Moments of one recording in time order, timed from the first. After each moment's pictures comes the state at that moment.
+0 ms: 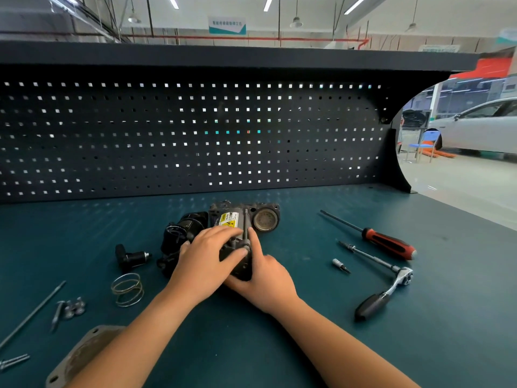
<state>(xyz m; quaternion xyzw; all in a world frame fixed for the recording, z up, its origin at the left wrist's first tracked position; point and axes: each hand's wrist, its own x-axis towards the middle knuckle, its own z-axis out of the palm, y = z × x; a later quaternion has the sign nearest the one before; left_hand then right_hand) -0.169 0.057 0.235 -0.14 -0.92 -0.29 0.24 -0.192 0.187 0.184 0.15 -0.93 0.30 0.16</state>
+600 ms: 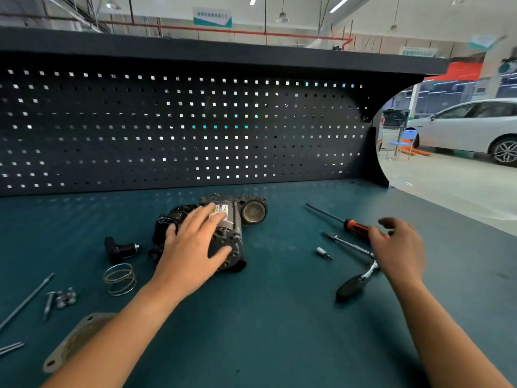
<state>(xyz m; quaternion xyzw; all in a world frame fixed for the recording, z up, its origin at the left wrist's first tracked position) -0.157 0.049 0.235 -0.15 -0.93 -0.18 0.27 -0.154 0.361 0.226 -0.23 -0.83 0.37 0.36</state>
